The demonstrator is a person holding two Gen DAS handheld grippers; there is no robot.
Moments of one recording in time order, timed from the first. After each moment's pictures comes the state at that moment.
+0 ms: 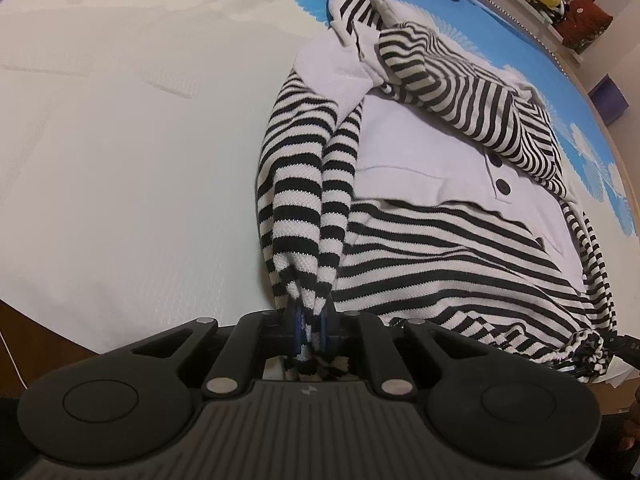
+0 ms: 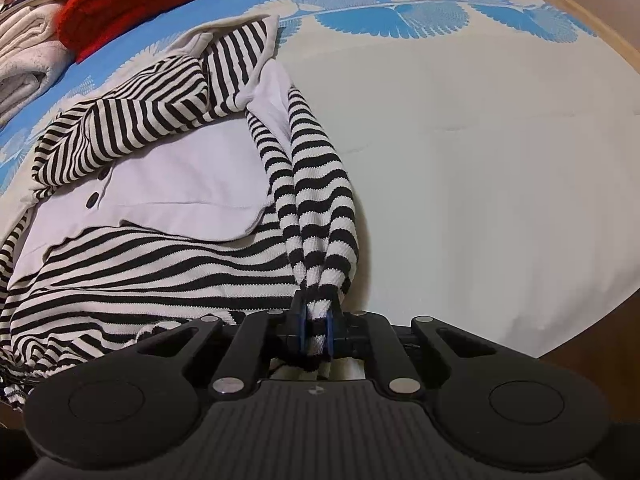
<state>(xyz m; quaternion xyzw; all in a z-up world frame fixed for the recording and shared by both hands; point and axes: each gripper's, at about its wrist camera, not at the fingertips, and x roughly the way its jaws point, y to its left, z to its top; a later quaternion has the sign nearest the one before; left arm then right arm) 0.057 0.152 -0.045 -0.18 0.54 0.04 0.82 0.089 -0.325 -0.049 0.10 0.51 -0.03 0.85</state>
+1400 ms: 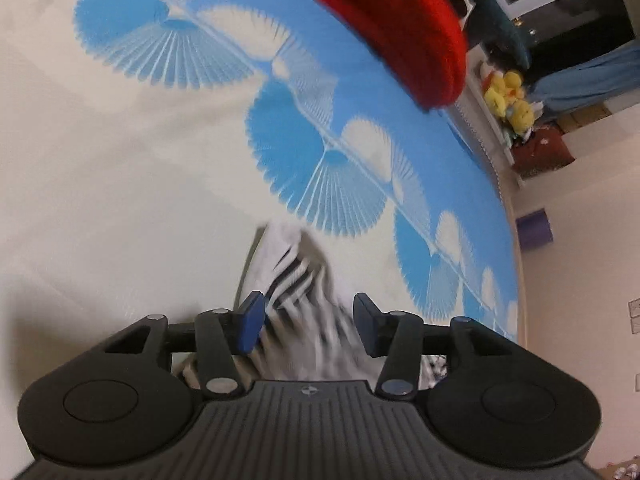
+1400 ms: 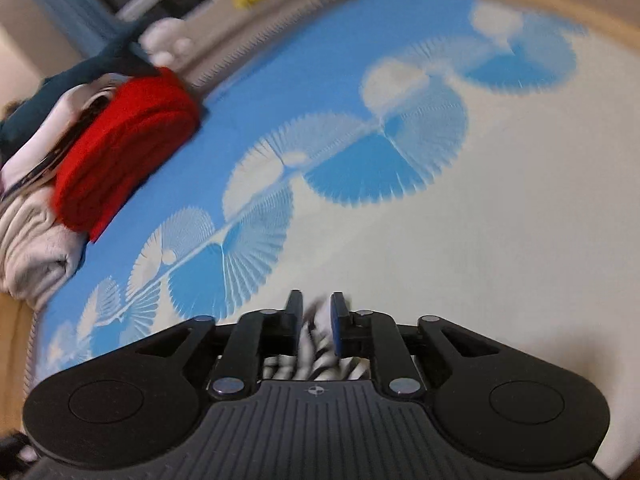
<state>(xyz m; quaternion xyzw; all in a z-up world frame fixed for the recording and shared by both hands) 0.218 0.246 -0.002 -0.39 0.49 -0.02 0.78 0.227 -0.415 0.027 0.26 0.40 -0.04 0.88</state>
